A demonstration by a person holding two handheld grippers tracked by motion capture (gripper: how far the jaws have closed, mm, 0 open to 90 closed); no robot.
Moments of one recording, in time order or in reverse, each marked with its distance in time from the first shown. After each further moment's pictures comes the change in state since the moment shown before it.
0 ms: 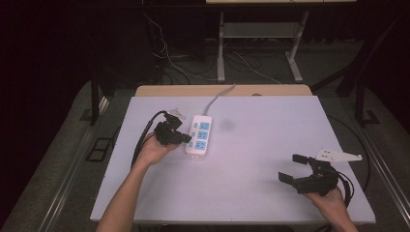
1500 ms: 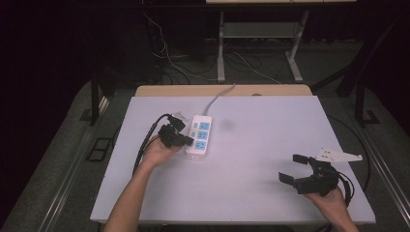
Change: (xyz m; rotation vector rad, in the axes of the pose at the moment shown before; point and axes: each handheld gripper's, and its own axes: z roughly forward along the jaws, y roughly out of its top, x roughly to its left) left arm 0.002 -0.005 0.018 0.017 0.011 -0.028; right arm 0.000 0.000 -0.001 0.003 -0.003 -0.014
